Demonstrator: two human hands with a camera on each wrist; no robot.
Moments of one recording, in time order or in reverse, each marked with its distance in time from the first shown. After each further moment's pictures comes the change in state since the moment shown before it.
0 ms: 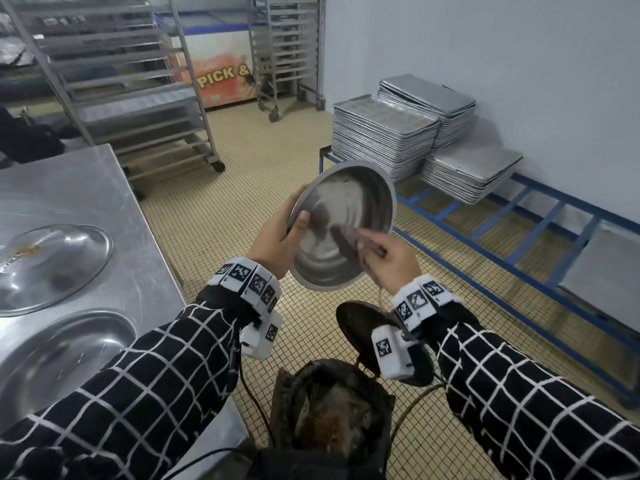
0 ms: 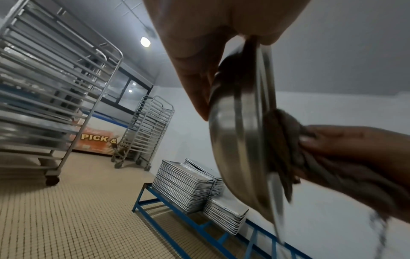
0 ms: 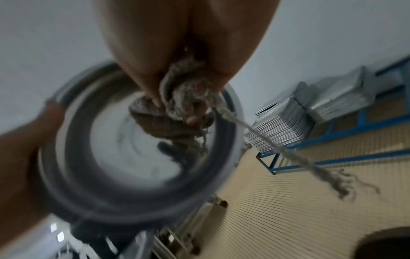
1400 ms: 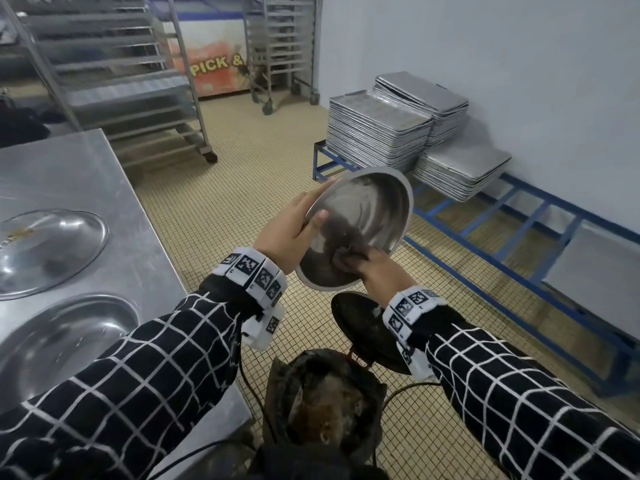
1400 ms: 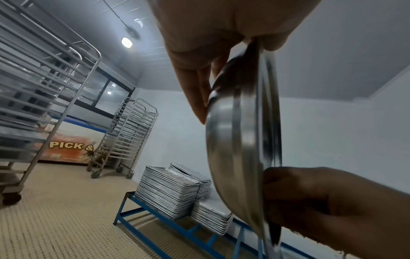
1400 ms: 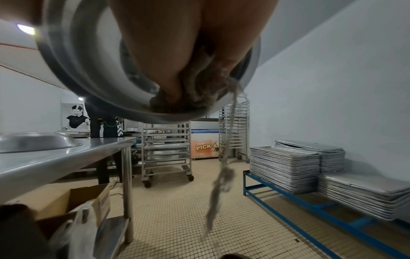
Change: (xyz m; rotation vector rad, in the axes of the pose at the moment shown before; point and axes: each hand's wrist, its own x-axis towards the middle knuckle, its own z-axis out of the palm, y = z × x) left_hand -0.017 0.019 -0.003 0.144 -0.109 0.108; right_hand -0.008 0.033 0.020 -0.751 -0.441 -0.095
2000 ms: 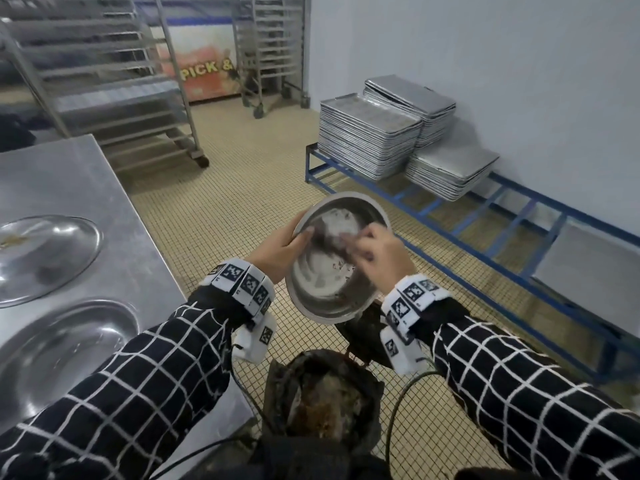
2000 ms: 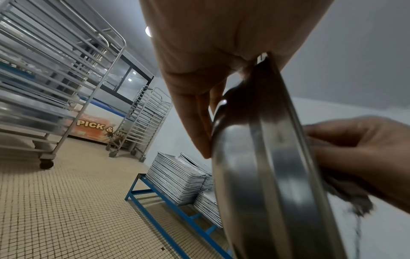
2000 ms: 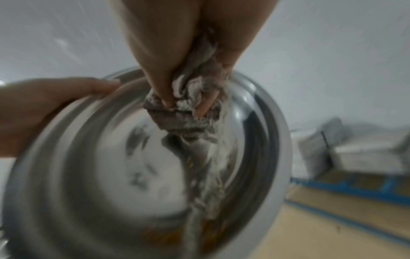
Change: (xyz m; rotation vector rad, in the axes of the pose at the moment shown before) left_hand -0.013 -0.010 -0.002 -0.227 -0.191 -0.265; right_hand -0.023 -0.031 -0.035 0.252 0.464 -0.067
